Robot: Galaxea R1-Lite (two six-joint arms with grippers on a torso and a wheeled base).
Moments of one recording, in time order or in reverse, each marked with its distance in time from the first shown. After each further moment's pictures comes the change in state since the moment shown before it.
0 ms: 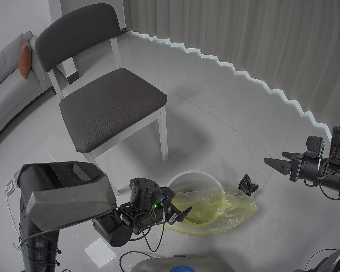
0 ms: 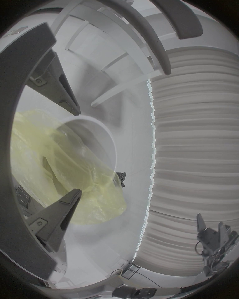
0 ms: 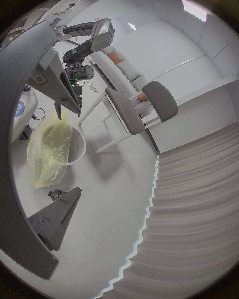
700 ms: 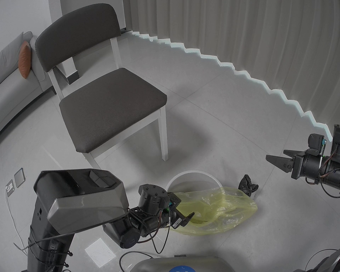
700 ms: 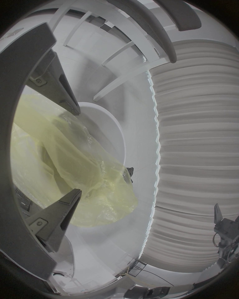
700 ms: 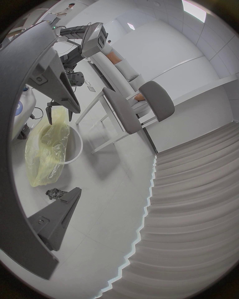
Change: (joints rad) left arm -0.018 0.105 -0.069 0.003 0.000 0.035; right arm -0.019 -0.005 -0.014 0.007 0.018 -0.006
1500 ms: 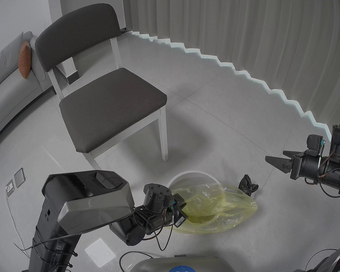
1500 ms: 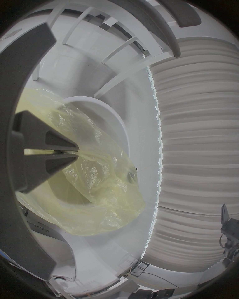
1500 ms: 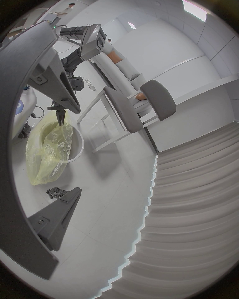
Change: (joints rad) left arm 0.002 0.053 -0.088 0.051 0.000 0.011; right arm -0.006 0.014 0.000 -0.002 0.000 -0.007
